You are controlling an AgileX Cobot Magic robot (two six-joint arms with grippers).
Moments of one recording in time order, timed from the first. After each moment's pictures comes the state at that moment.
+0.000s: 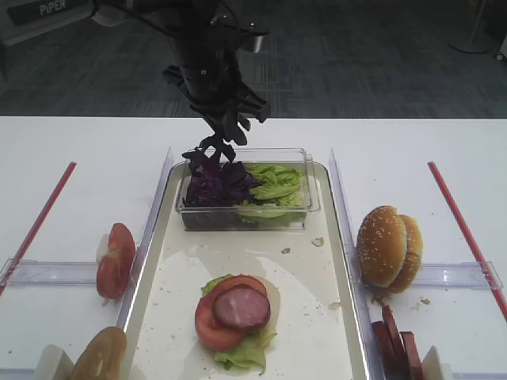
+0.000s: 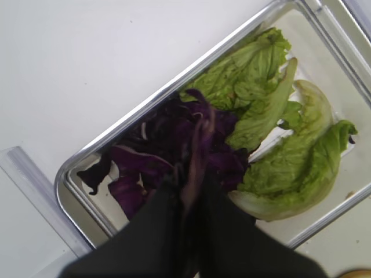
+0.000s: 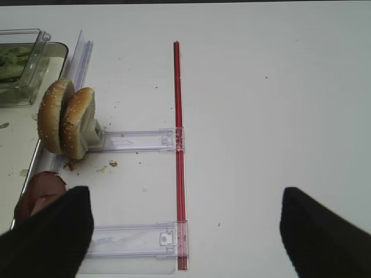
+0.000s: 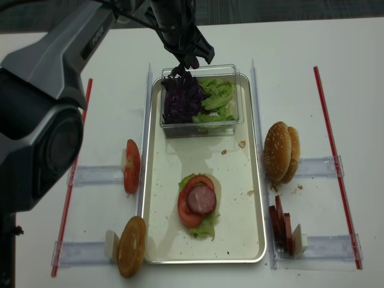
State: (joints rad) left arm -0.48 2.23 -2.15 -0.03 1.24 0.13; right arm -0.05 -0.01 -0.48 0.04 1.13 -0.02
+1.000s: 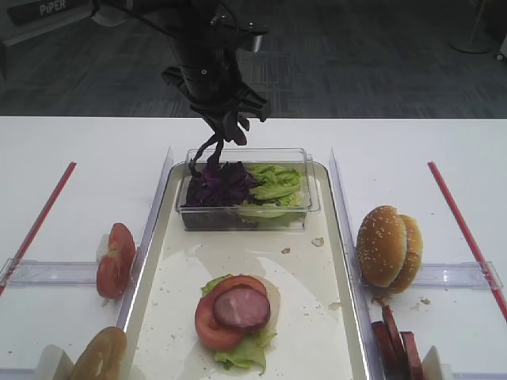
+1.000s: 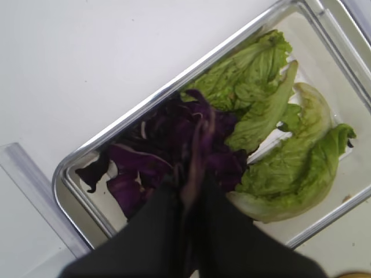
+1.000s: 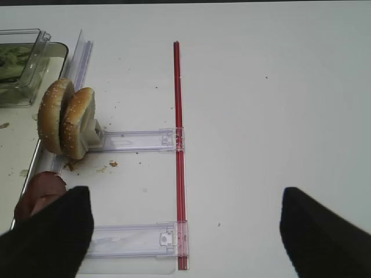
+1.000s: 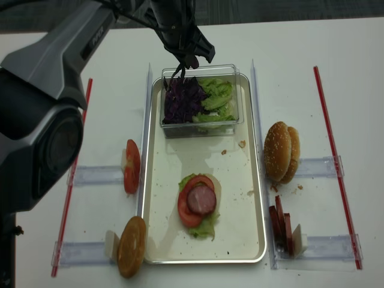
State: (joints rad) left arm -0.48 2.23 -2.15 -0.03 1.24 0.10; right arm -0.05 -0.01 -0.48 0.04 1.13 -0.02
